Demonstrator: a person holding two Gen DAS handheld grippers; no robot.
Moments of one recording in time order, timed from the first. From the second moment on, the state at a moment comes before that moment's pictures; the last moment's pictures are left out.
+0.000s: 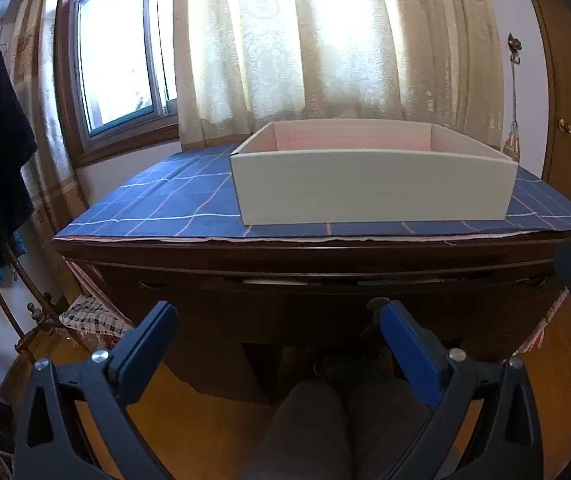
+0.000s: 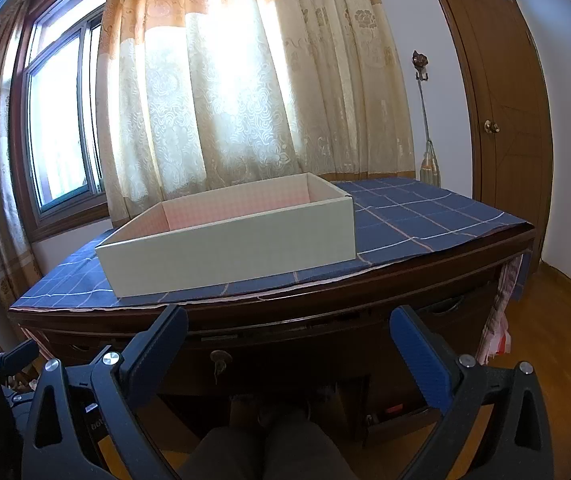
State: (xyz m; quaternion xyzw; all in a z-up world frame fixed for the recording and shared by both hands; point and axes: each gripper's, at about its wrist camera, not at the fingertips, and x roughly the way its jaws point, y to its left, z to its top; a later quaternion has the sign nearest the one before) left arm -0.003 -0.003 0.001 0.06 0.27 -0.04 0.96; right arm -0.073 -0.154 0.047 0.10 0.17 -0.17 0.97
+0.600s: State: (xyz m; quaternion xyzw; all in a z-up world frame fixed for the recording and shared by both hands) left arm -0.001 -0.001 0.002 0.06 0.27 -0.04 0.96; right arm -0.070 -0.153 0.046 0.10 0.17 -0.17 0.97
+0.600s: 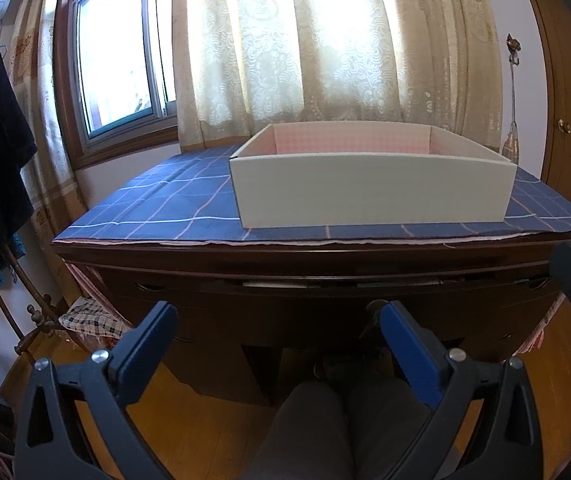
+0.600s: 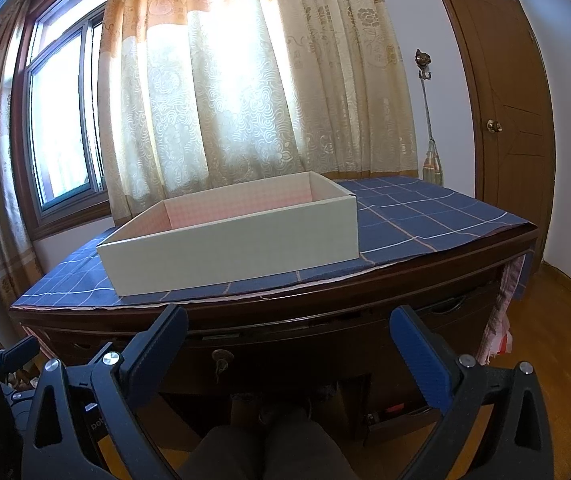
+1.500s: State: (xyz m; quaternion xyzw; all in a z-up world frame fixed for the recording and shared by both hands) left arm -0.002 -0.001 0.001 0.05 0.27 -0.03 0.96; right arm -0.069 -0.151 0.046 0.10 0.18 -0.16 0.97
